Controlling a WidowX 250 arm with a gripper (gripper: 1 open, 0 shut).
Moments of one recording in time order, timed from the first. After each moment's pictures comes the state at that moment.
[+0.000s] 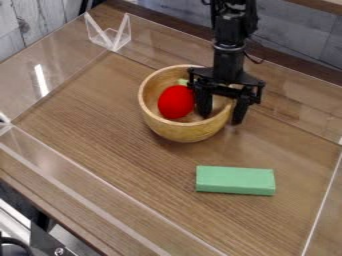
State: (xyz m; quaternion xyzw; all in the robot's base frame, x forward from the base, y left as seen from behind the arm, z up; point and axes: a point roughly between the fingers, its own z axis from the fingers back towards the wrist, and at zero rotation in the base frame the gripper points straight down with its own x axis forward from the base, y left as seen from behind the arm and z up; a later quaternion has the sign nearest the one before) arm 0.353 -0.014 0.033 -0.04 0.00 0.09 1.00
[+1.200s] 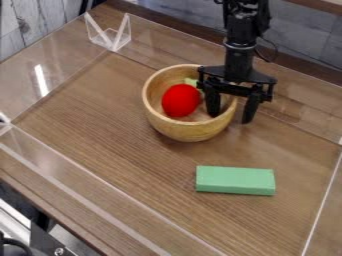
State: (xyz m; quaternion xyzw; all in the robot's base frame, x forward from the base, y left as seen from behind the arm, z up) arm 0.369 -0.023 0.022 -0.05 -0.02 0.12 0.99
